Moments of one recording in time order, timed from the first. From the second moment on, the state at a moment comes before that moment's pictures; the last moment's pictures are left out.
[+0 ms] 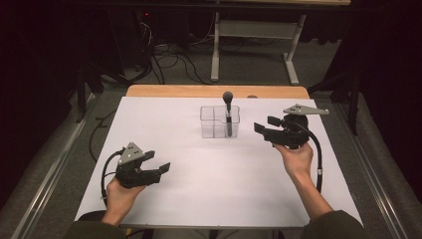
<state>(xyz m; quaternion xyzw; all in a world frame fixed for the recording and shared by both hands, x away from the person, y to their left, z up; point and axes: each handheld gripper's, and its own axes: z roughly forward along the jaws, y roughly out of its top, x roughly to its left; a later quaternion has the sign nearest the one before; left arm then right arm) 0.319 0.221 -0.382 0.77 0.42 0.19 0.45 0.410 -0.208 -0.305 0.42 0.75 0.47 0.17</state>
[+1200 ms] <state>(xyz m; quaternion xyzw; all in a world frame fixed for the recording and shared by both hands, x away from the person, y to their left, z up) 0.320 0.221 -0.382 0.77 0.42 0.19 0.45 0.393 -0.220 -0.326 0.42 0.75 0.48 0.16</state>
